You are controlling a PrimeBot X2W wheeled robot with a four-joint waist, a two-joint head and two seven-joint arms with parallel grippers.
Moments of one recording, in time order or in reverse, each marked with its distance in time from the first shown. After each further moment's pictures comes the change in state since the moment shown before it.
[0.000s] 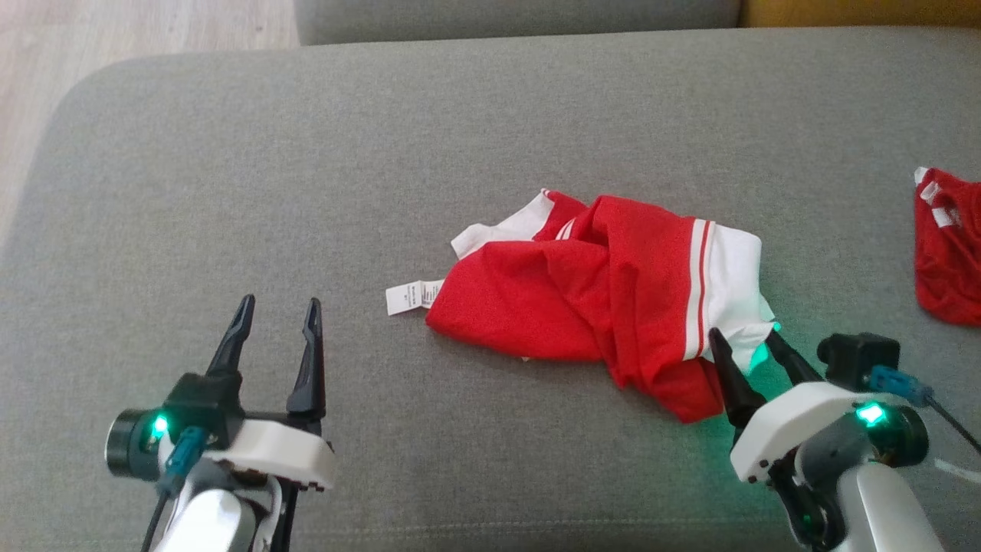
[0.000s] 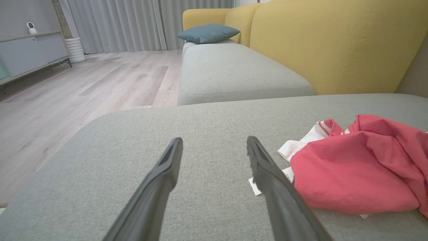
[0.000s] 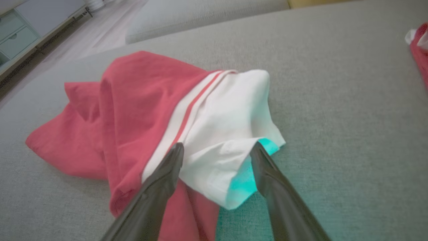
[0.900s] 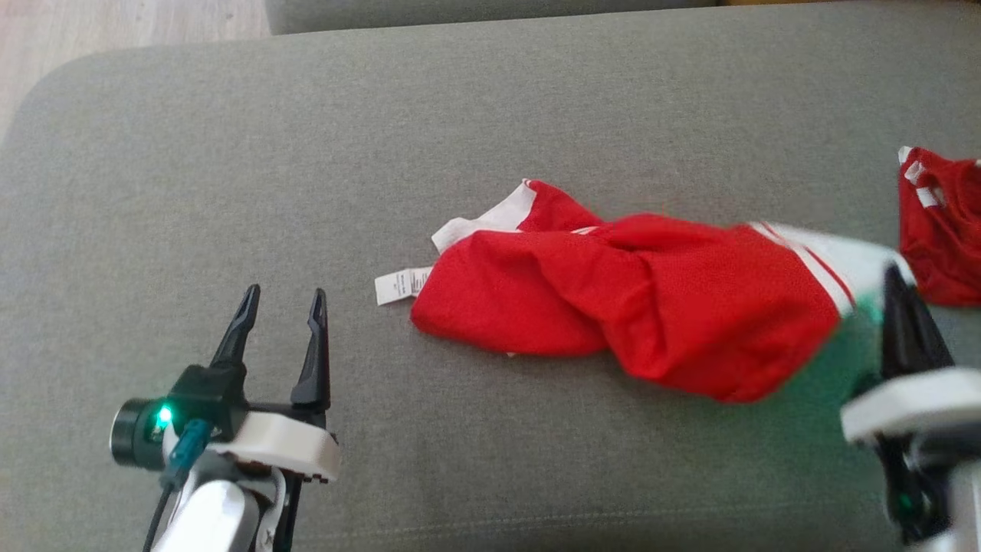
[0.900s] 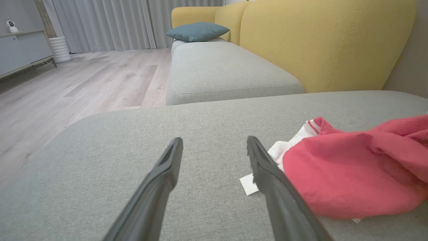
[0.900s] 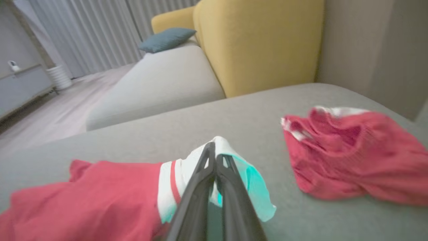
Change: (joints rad) left arm -0.024 -0.014 0.002 0.016 0.012 -0.013 -0.009; right arm -0.031 -0.023 -0.177 -0.137 0.036 0.000 -0.170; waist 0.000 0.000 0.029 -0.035
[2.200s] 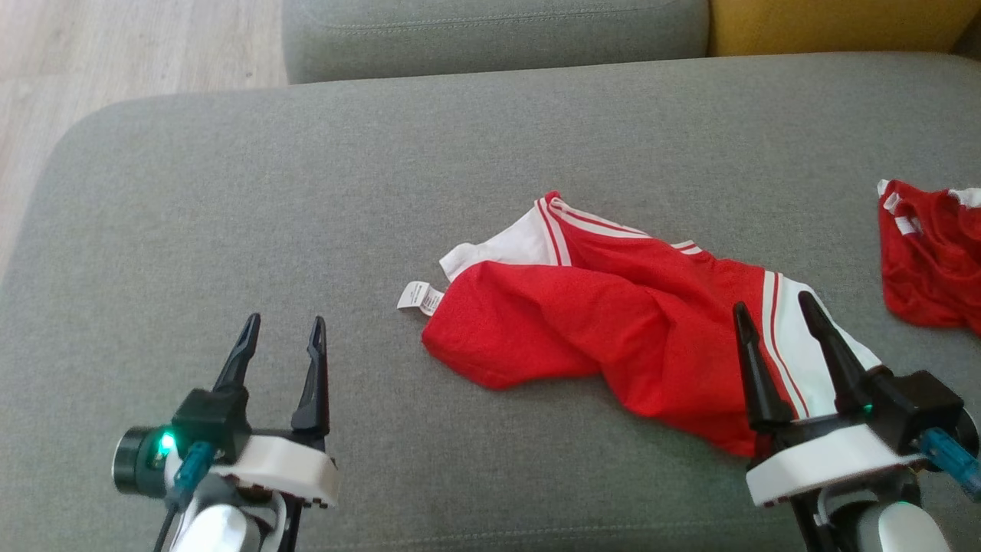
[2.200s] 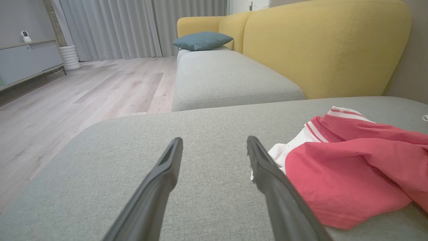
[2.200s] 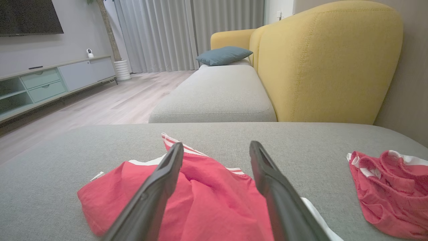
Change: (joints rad) left arm 0.049 0.002 -0.001 0.007 -0.002 0.008 0.000; right arm 0.184 0.023 0.202 -0.186 -0.147 0.000 -0.035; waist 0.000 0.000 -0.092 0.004
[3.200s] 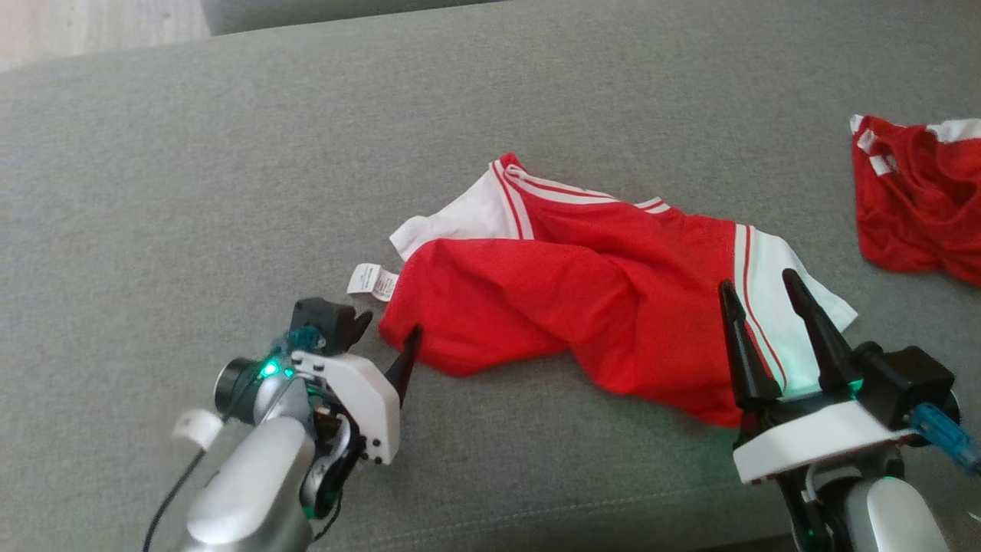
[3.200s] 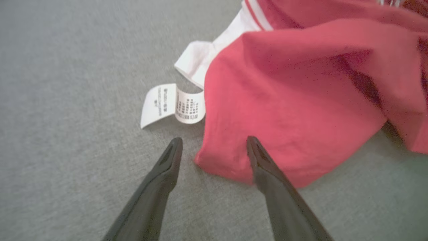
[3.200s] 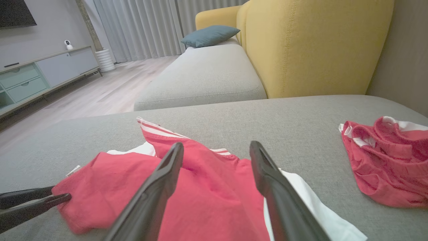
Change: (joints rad) left arm -0.302 -0.092 -0.165 0.374 -0.106 -0.235 0.279; right arm -0.060 -0.001 0.027 0.027 0.043 0.000 0.006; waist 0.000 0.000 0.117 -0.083
